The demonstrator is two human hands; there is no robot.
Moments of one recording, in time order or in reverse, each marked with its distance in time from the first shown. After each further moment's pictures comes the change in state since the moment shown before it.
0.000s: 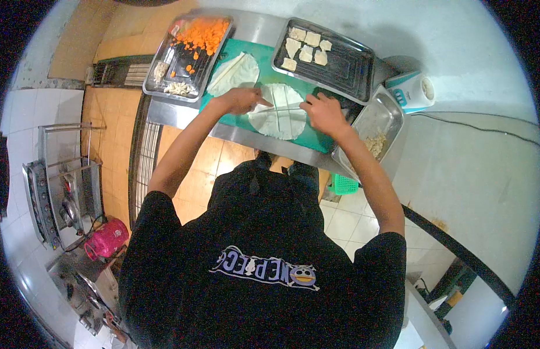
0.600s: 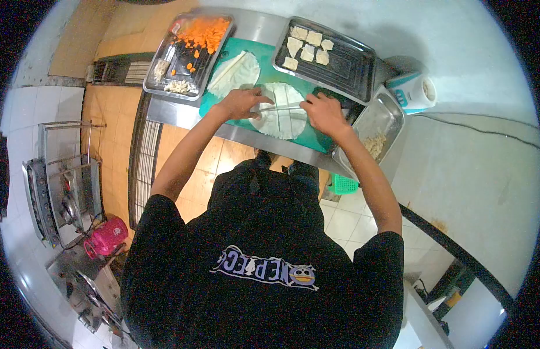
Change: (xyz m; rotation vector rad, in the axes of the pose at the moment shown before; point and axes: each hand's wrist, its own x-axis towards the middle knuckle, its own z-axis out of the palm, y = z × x) left_hand -0.016 0.024 -0.002 0.041 0.109 -0.101; right_hand 0.002 -0.001 0.002 0.063 -0.033 0.022
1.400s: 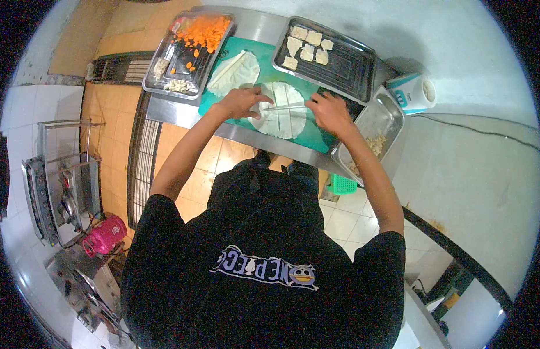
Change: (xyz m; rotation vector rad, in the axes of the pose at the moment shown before) left_hand 0.000 0.004 -0.006 -0.030 -0.022 -0.018; right_hand -0.008 0.017 0.000 -0.047 0.064 -0.038
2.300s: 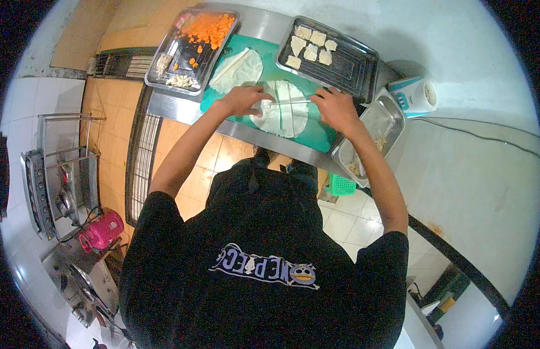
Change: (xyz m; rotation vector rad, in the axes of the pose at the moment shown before) left_hand 0.000 -0.001 0.004 -0.021 0.020 -0.009; right_hand 0.006 0.004 -0.025 -0.074 -0.078 0.012
